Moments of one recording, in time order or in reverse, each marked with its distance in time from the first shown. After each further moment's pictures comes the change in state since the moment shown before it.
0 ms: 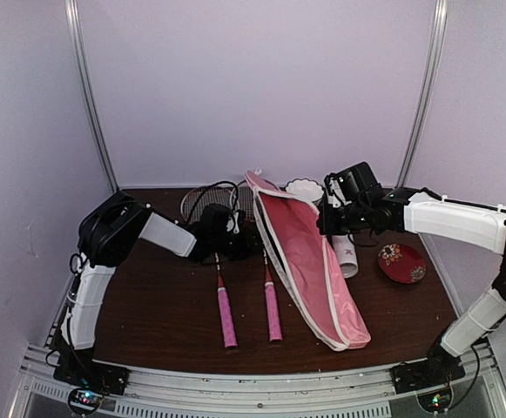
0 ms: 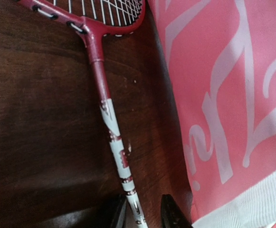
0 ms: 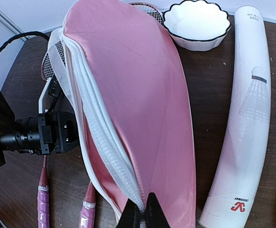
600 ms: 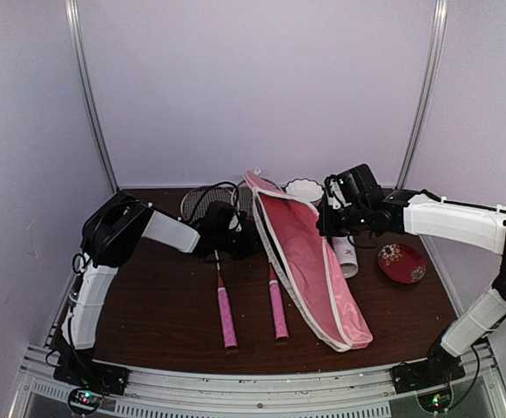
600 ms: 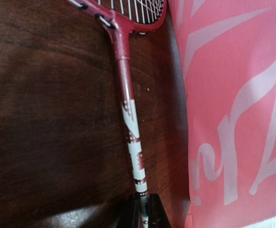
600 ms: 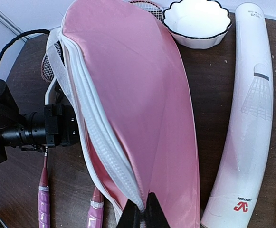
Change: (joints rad) left arm 0.000 0.039 0.092 -0.095 -0.017 -0.087; right arm -0.002 0.000 -0.018 0.020 -0.009 0.014
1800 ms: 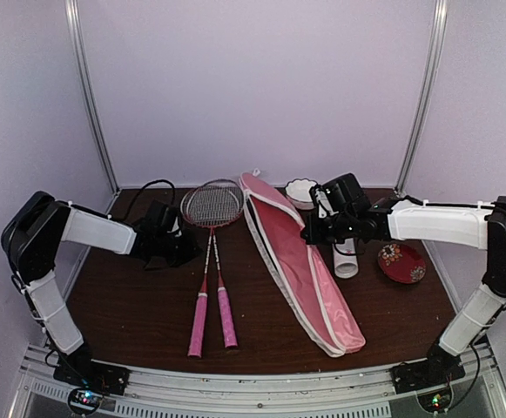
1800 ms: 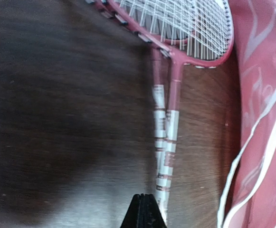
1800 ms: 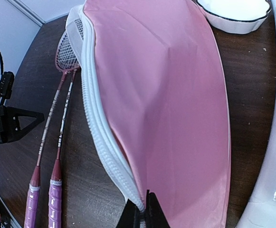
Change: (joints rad) left arm 0.146 -0.583 -0.546 -0.261 -0.269 0.145; right arm 0.043 0.081 -0.015 0.101 -0.090 0.034
